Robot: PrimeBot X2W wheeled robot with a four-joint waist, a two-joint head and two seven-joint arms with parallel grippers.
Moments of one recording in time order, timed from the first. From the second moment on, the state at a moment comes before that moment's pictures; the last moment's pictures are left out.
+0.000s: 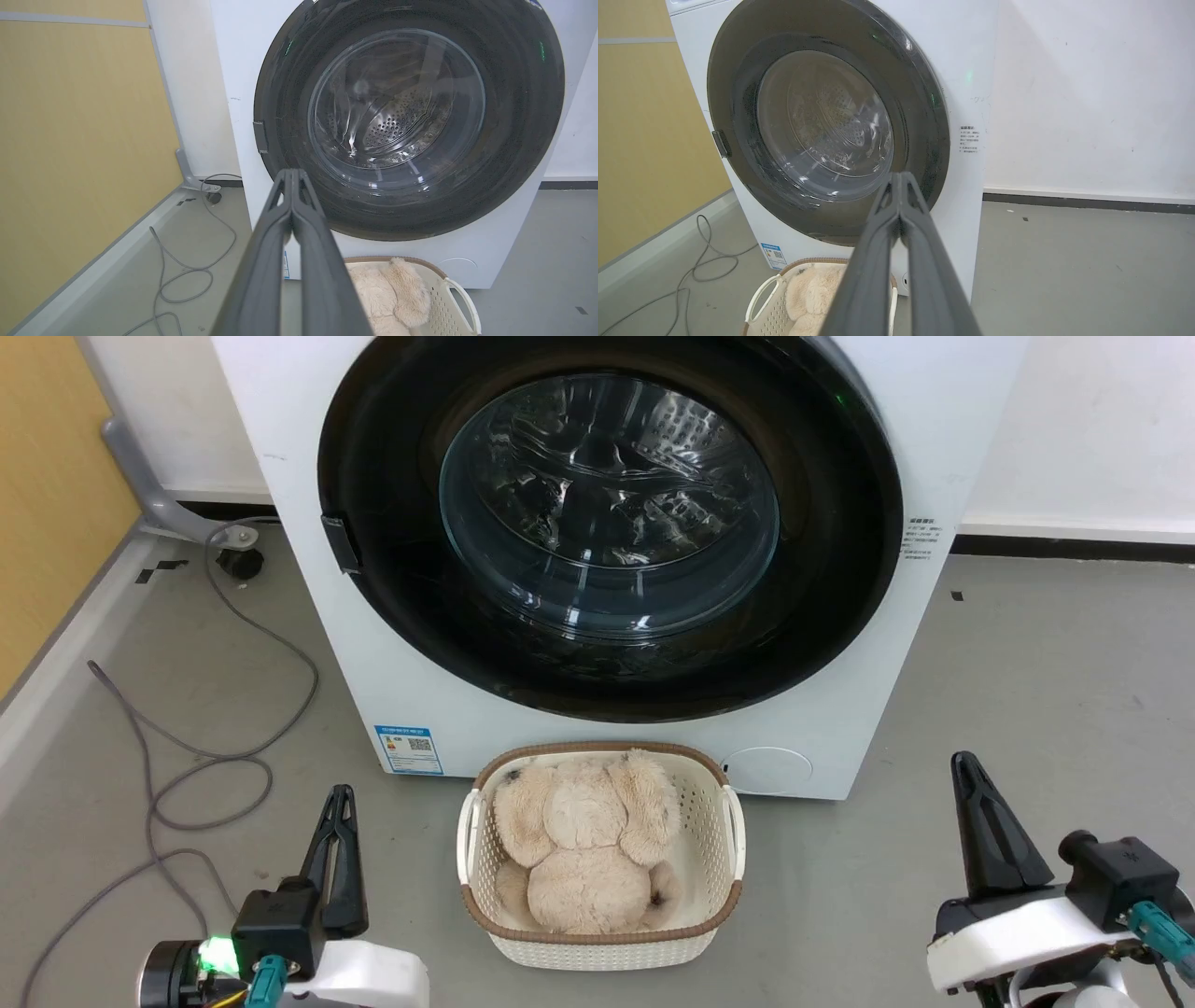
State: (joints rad) left arm 0.01 0.08 -0.06 0.03 -0.03 0.13 -0.21; right arm -0.07 -0.06 -0.03 0.12 0.13 0.13 -0.21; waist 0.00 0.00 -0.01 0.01
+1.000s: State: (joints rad) left arm 0.01 0.07 -0.04 0.02 -0.03 0.09 -0.15; right arm -0.05 -0.06 -0.02 0.09 0.09 0.13 -0.15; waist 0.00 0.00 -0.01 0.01
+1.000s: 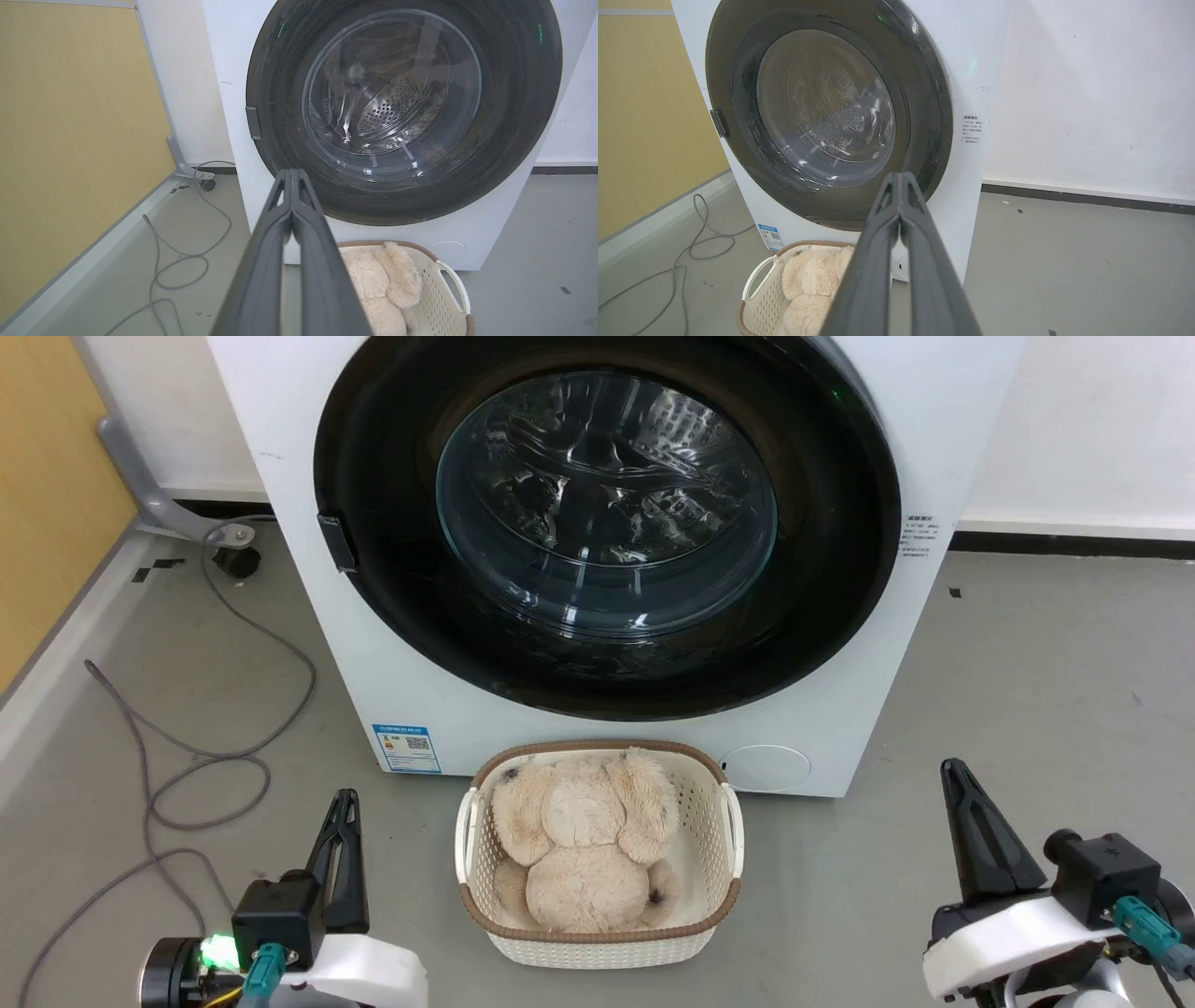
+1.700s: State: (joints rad) left arm 0.01 0.07 -0.03 0.02 -0.02 0.07 -0.11; right arm -0.04 -0.06 -0.02 0.07 0.07 0.13 -0.11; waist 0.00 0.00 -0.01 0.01
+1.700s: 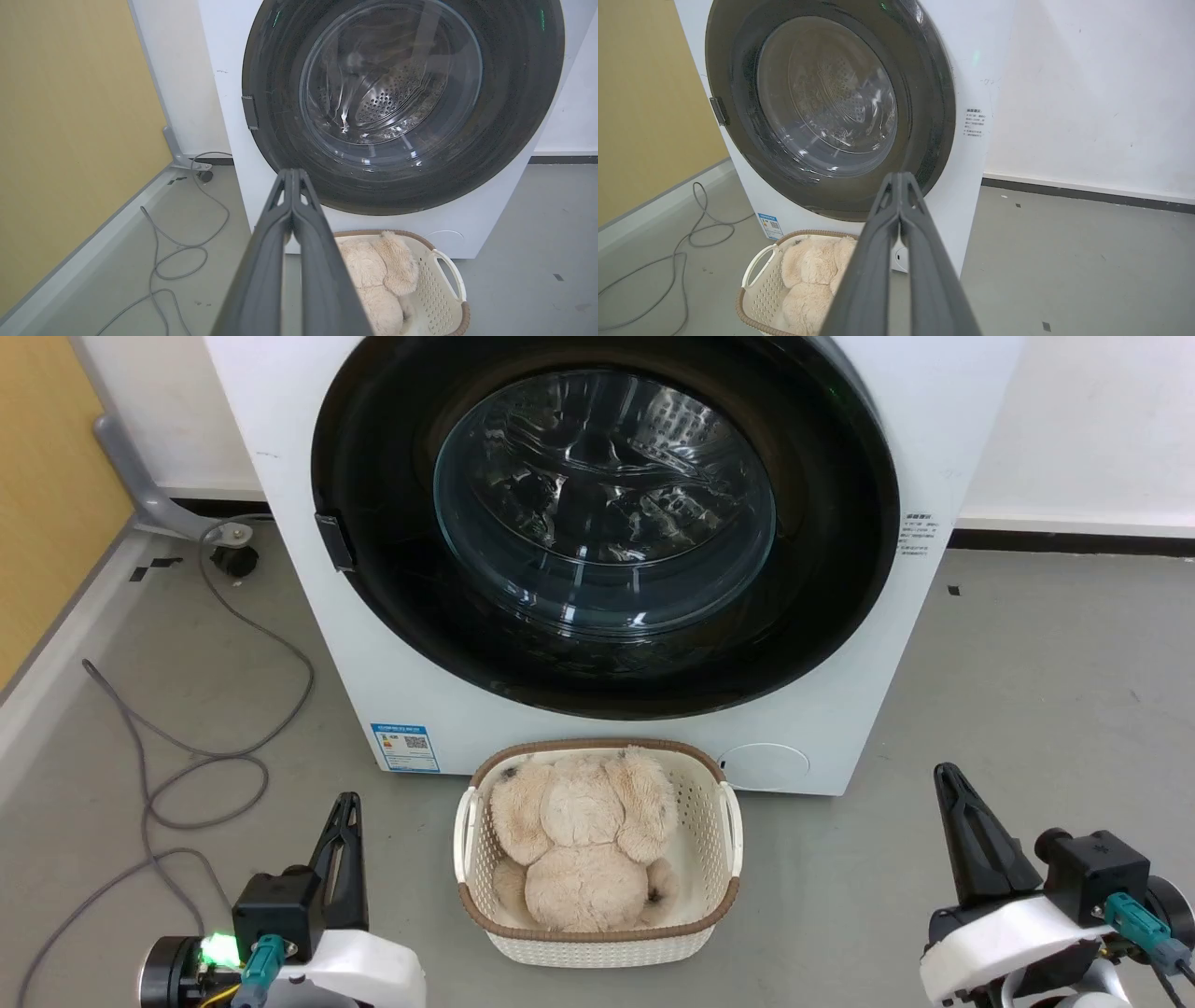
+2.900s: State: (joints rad) left arm 0.01 0.05 -0.01 0.01 -0.01 0.02 -0.03; right arm -0.03 -0.06 -0.01 0.03 0.03 0.13 -0.04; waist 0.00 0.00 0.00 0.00
